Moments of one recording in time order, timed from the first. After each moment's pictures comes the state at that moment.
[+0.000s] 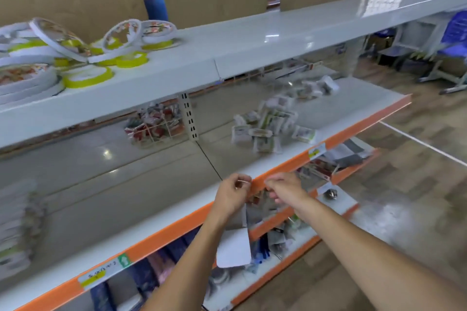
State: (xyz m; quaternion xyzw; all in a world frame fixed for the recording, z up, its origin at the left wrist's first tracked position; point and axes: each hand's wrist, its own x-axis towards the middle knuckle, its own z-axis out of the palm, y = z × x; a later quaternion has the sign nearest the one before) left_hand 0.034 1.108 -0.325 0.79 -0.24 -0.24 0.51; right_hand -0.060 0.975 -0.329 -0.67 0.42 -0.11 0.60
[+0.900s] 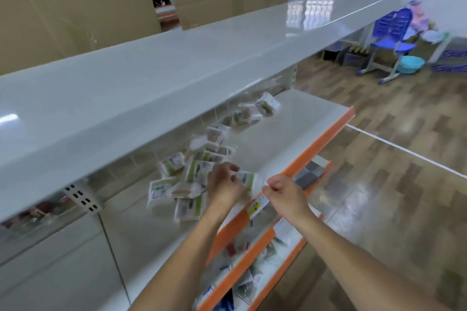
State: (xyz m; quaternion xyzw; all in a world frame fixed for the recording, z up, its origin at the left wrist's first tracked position) left_hand 0.073 0.811 -0.308 0.87 -0.32 -0.13 0.36; right_hand -0.067 0.728 -0.337 -0.74 0.45 -0.20 0.46
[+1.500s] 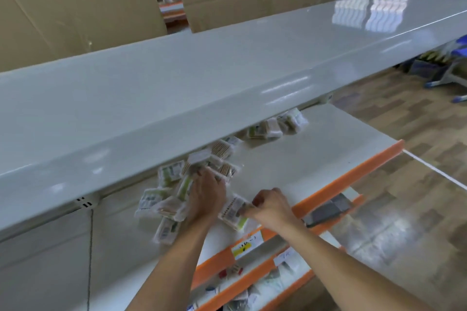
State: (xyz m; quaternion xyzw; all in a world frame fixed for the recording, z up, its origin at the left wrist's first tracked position) left_hand 0.116 0.758 -0.322 0.94 -0.18 -0.03 0.29; right_hand 0.000 0.639 -0.343 -0.87 0.33 0.03 0.38
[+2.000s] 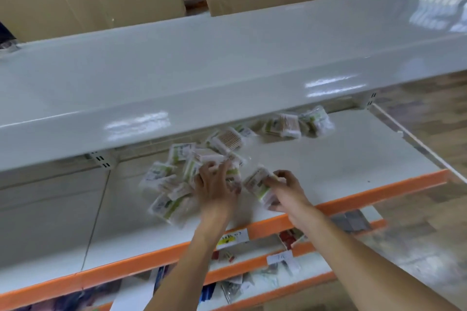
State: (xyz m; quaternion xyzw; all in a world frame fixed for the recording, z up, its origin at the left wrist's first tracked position) left_hand 0.066 0.734 -0.351 0.95 -0.11 0.06 0.27; right_hand -0.001 0.574 -0.335 -0.58 0.34 -0.02 0.74
